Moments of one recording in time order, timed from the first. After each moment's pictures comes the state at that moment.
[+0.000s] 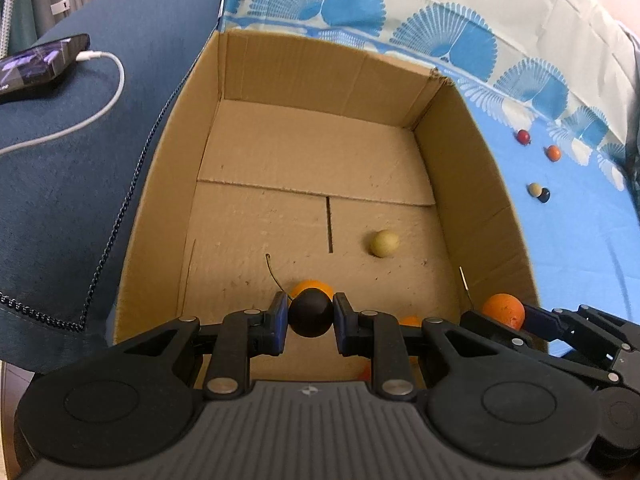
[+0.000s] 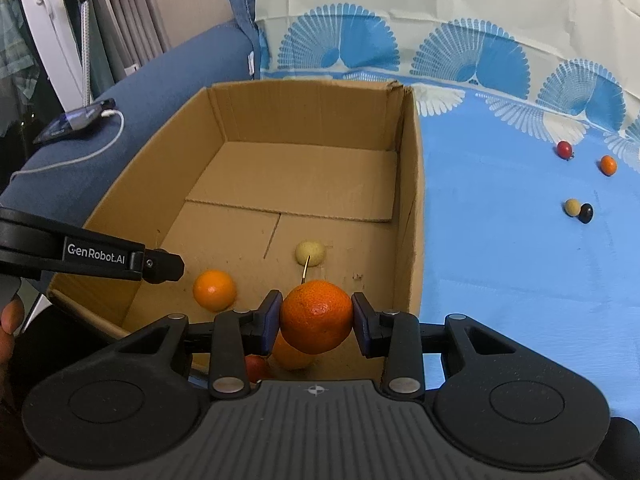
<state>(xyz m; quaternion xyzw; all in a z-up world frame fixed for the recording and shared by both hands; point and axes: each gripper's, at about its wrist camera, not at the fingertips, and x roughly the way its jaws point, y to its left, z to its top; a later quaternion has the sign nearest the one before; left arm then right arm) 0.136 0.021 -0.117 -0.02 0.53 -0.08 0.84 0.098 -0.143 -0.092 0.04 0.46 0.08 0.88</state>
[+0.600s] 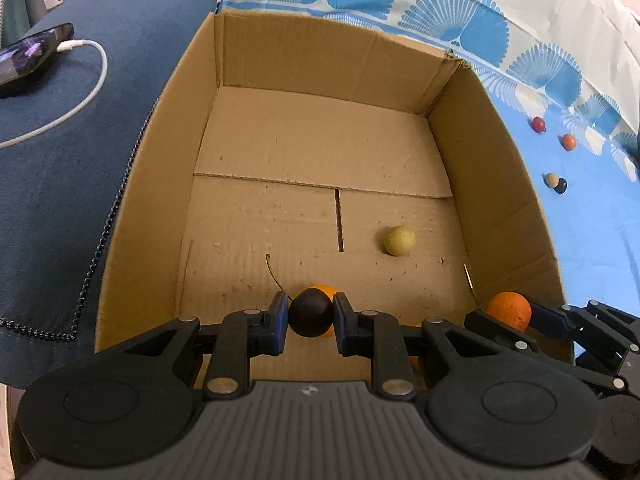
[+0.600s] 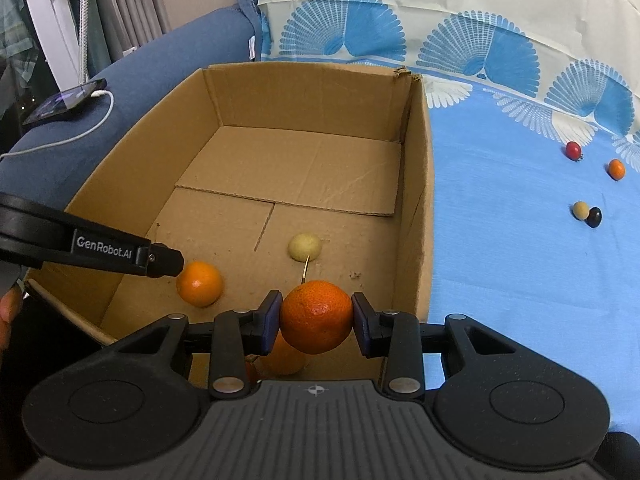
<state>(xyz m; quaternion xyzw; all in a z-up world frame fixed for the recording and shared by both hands) 0.154 0.013 -0.136 -0.01 0.55 -0.07 0.83 0.108 -0.138 -0.108 0.02 0.47 0.08 0.88</state>
